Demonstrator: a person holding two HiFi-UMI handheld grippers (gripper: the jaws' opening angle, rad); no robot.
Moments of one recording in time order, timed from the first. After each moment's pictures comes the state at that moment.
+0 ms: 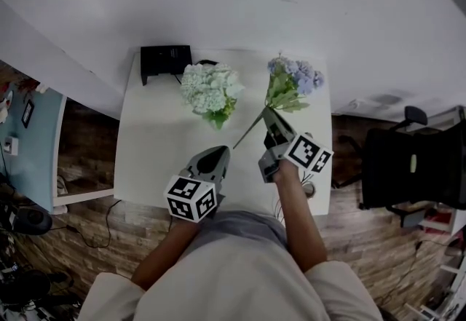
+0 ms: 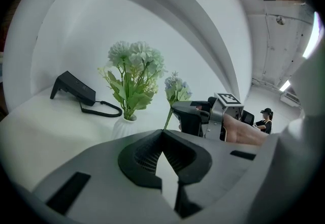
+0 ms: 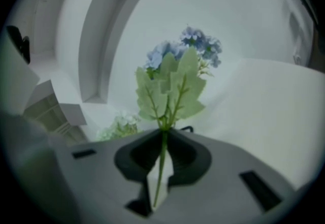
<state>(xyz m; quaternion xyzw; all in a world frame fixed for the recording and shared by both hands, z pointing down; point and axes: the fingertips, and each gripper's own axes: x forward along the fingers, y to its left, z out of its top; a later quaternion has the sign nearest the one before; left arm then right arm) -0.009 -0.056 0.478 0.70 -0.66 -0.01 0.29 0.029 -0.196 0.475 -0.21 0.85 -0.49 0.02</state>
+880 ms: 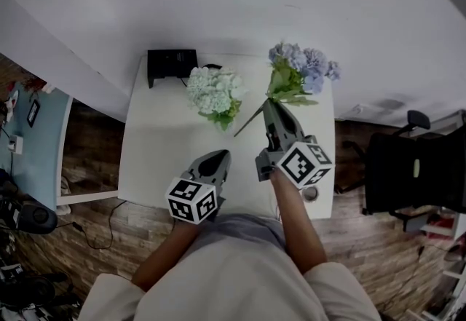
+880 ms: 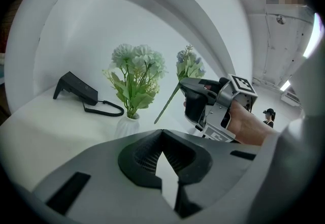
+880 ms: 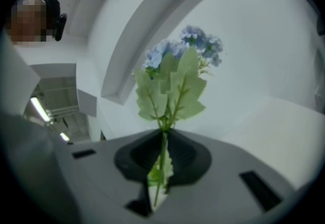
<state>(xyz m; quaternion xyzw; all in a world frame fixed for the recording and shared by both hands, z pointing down) -0.013 -0.046 0.477 0.69 -0.66 0.00 0.30 0.016 -0.189 0.391 -0.21 0.91 -0.33 0.09</state>
